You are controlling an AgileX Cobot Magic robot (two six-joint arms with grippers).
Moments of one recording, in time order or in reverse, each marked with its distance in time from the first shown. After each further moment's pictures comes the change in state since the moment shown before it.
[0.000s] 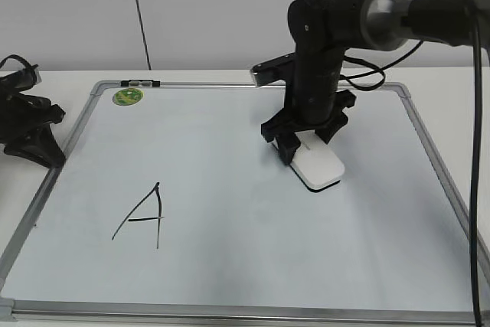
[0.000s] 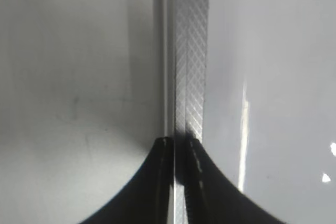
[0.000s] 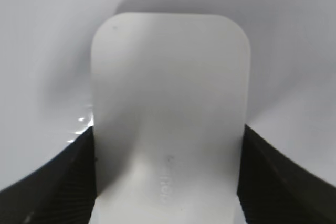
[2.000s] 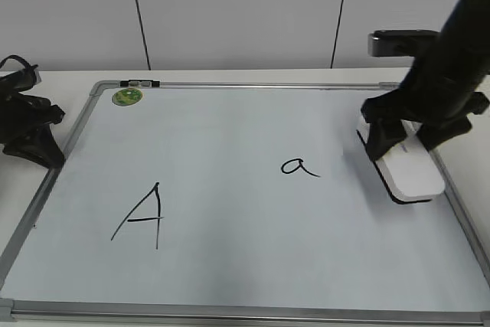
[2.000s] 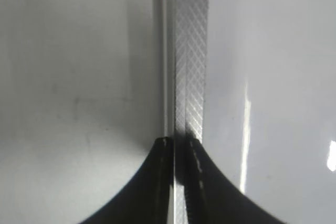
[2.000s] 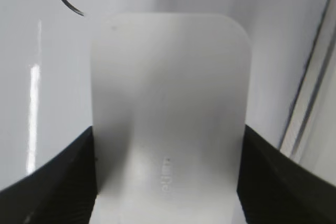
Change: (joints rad) left arm 0.000 -0.001 0.000 0.008 -0.002 0.000; right arm -0.266 -0.540 0.604 0.199 -0.112 -0.032
